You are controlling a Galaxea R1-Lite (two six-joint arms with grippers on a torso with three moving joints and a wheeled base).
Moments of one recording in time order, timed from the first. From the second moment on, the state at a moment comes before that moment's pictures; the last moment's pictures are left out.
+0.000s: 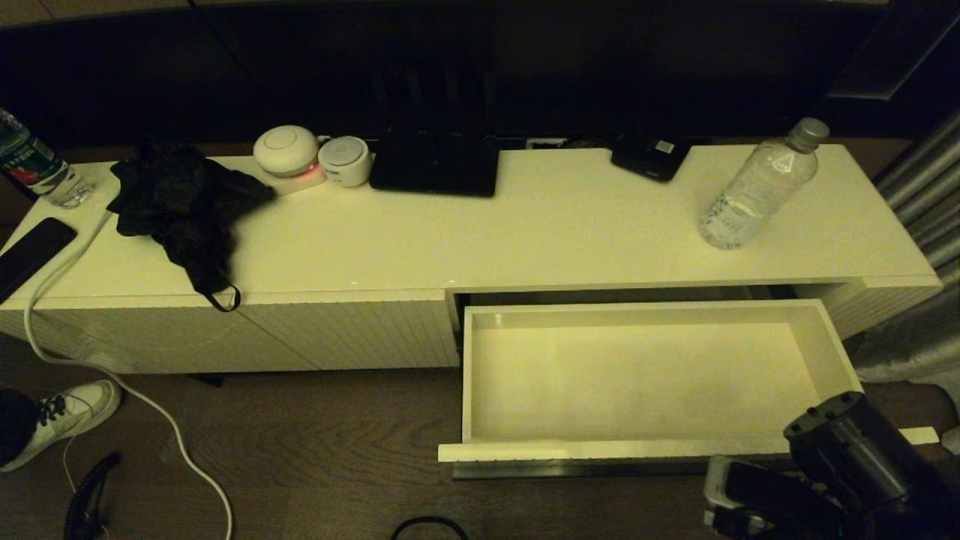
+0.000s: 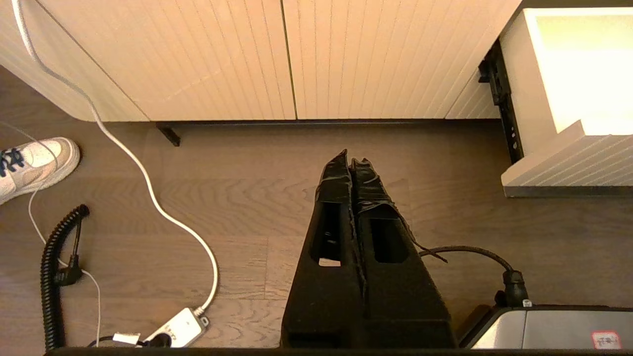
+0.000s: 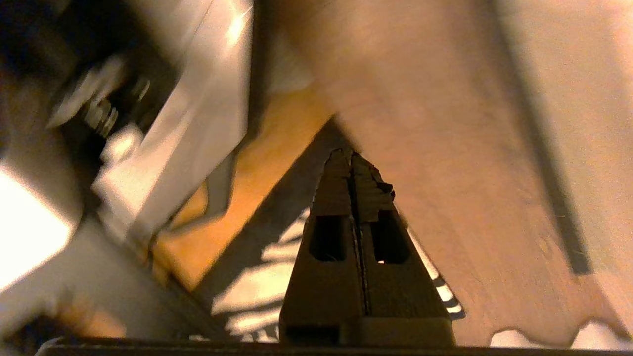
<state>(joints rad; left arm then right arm) 0.00 0.00 0.00 0.00 0.00 -0.01 0.54 1.49 -0.53 0.10 -0.06 -0.45</state>
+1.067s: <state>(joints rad) 0.00 0.00 0.00 0.00 0.00 -0.01 0.58 1.71 -0.64 -0.27 -0.33 -0.26</state>
